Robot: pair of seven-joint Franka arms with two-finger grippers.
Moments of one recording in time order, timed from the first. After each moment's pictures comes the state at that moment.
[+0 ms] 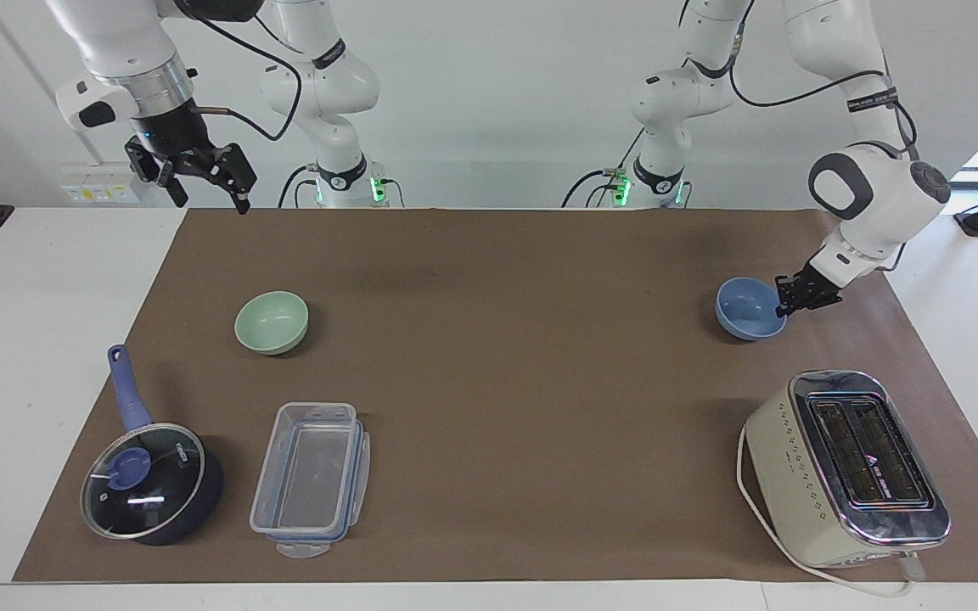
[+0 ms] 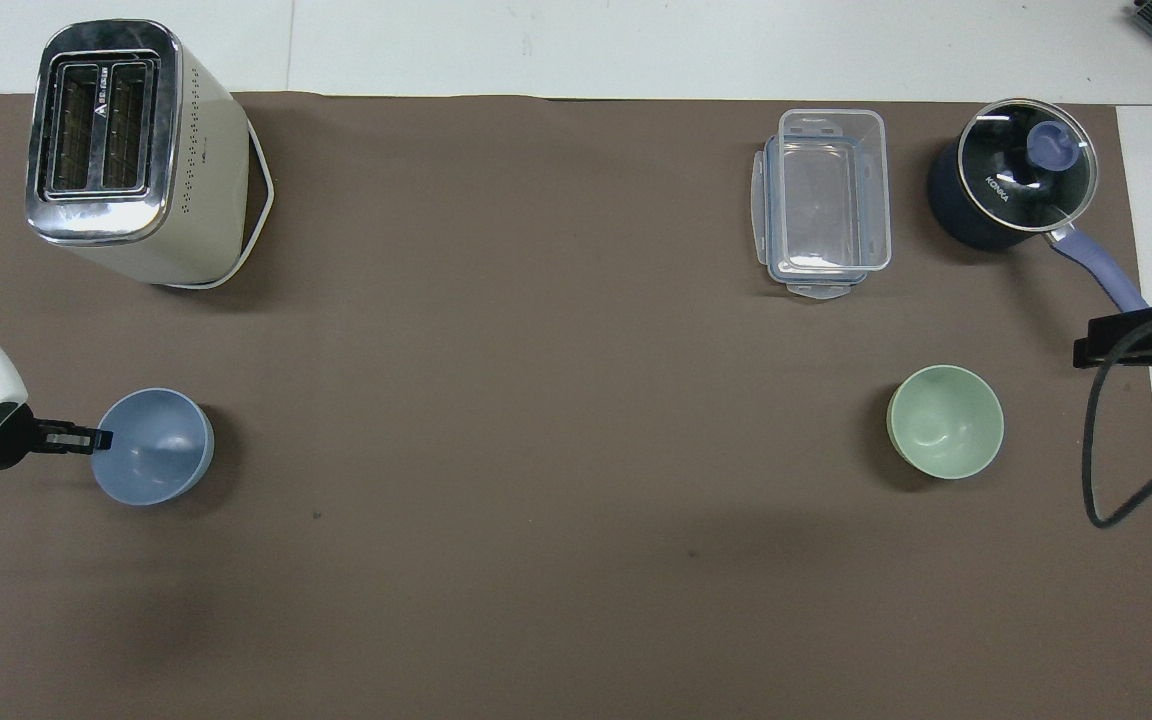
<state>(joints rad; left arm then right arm) 0.23 0.02 0.03 -2.28 -0.19 2.25 0.57 0.04 -0.11 -0.08 -1.65 -0.01 1.57 0.13</state>
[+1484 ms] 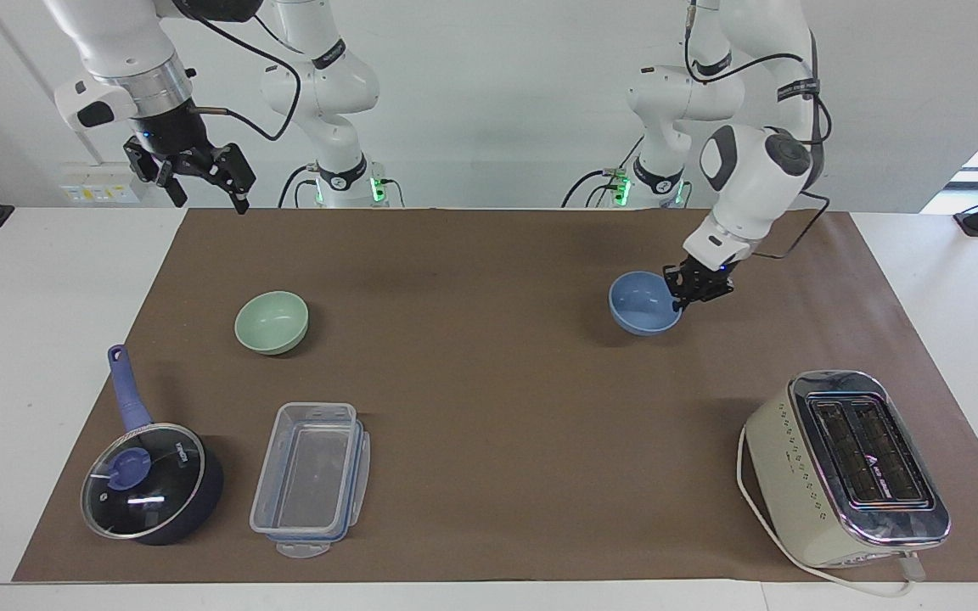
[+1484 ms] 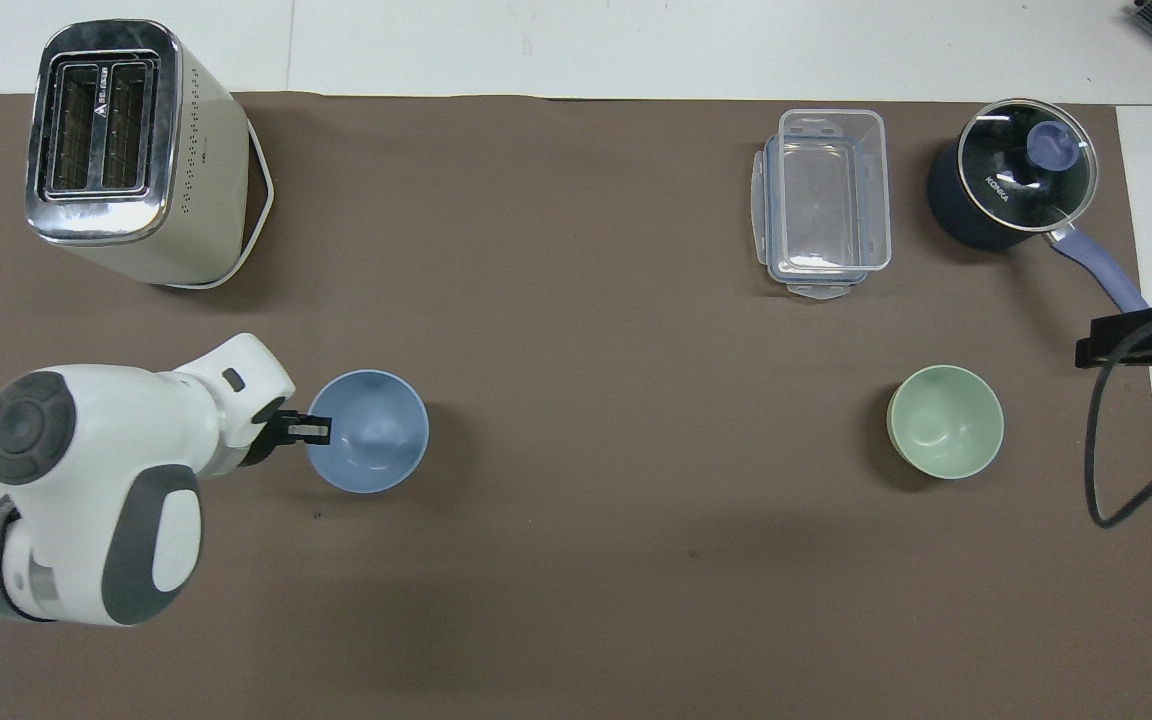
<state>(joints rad) -0.30 -0.11 0.00 -2.36 -0.20 2.37 -0.03 0.04 -0.11 -0.09 -1.65 -0.01 1.57 0.13</state>
